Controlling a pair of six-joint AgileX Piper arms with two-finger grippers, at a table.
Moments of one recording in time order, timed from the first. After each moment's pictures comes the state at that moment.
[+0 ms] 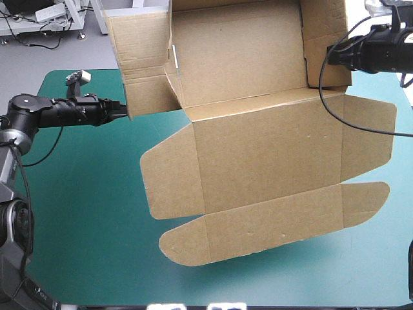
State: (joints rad) left arm 0.20 1.76 -1.46 -1.08 1.05 0.72; right arm -0.15 1.56 -2.05 0.68 1.24 -0.37
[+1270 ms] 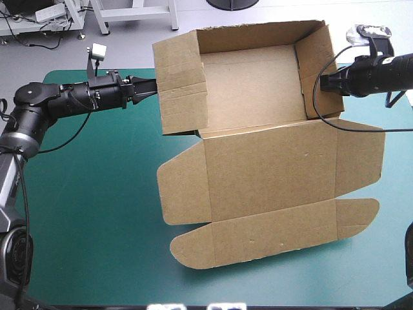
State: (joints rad) left arm 0.04 1.62 -1.50 -1.47 1.21 0.80; right arm -0.15 1.63 -1.86 0.63 1.24 -0.39
